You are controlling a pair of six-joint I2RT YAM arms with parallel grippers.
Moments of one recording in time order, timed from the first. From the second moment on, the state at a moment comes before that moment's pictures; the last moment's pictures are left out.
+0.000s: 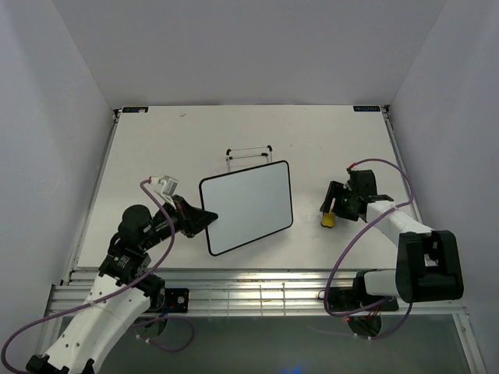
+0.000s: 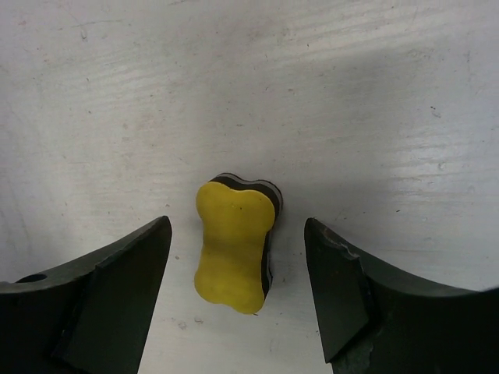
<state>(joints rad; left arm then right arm) -0.45 0.44 0.48 -0.17 0.48 -0.64 0.11 1.32 0.60 -0.25 -0.14 0.34</state>
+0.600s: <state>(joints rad) -0.44 0.92 0.78 -0.01 0.50 -0.43 0.11 0.78 0.60 -0.36 -0.25 0.33</state>
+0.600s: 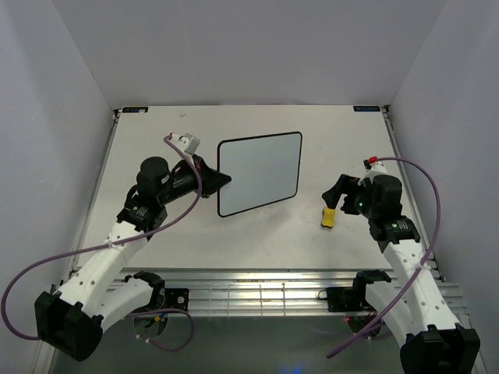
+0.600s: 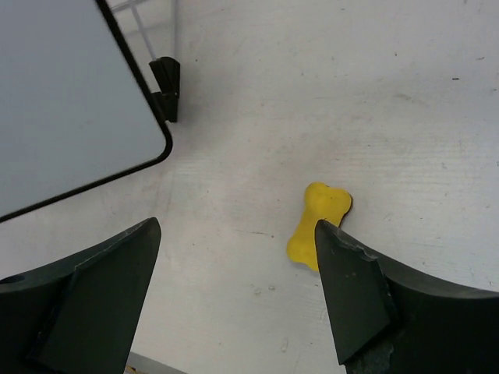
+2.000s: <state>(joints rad) -0.13 1.67 0.91 1.23 1.02 -0.96 0.10 0.55 0.64 -0.37 -0.61 0.33</state>
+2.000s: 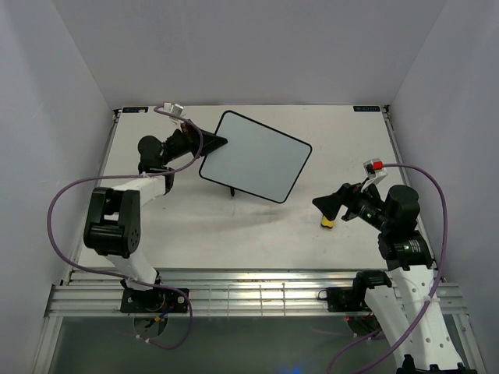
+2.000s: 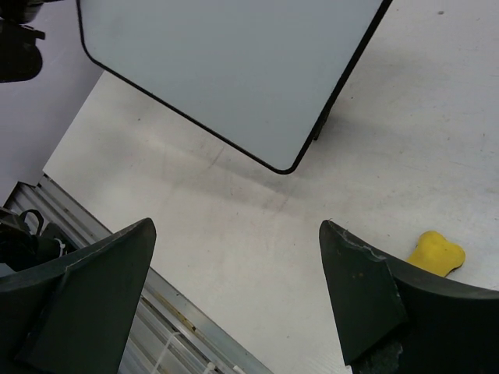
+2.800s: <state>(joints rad) -0.13 2.04 1.11 1.33 0.87 -1.09 0.10 0.62 0.60 -0.35 -0.62 0.33</state>
